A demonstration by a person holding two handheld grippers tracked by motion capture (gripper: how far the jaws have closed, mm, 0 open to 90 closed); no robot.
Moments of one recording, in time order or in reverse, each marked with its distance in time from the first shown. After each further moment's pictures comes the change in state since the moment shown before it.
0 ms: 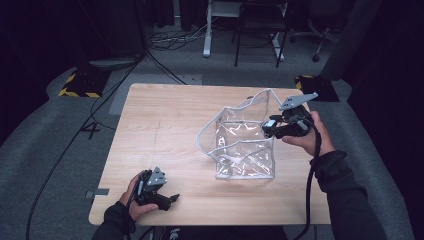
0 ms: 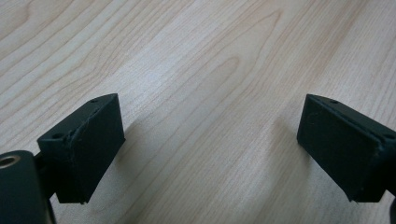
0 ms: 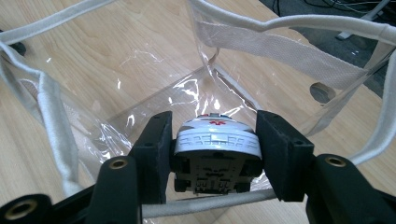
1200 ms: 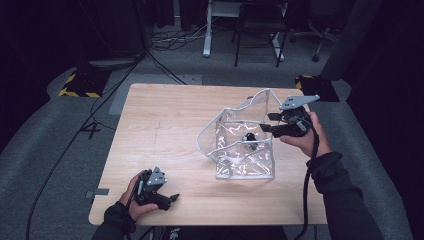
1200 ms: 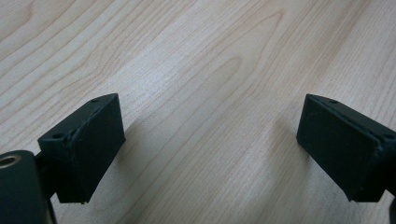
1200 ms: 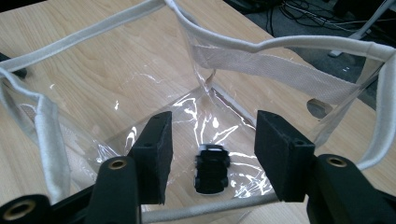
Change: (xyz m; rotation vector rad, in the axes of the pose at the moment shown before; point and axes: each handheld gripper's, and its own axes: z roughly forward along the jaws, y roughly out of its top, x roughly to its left) left arm 0.000 0.000 0.000 0.002 0.002 -0.003; right arm 0.002 -0.002 0.004 -0.088 -0.010 0.024
